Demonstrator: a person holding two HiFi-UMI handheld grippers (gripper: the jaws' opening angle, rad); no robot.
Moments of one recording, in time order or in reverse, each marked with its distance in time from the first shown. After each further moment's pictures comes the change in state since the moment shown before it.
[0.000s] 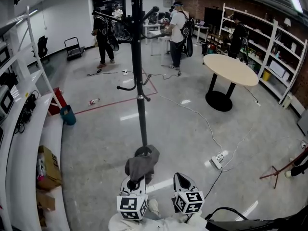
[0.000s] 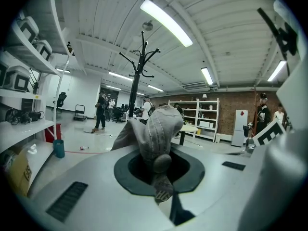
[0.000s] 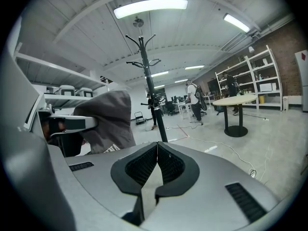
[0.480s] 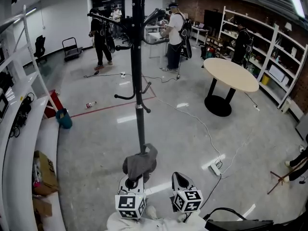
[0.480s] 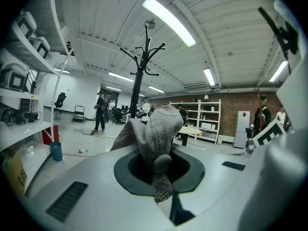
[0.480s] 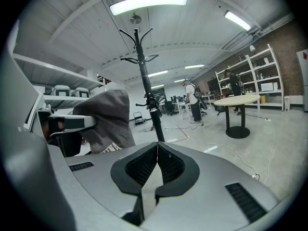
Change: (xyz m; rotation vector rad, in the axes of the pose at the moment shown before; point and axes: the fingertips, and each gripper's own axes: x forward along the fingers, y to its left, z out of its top) left arm 0.061 0.030 0.022 -0.001 -0.016 0.001; right arm 0.064 -0.015 0.025 0.005 0.004 -0.005
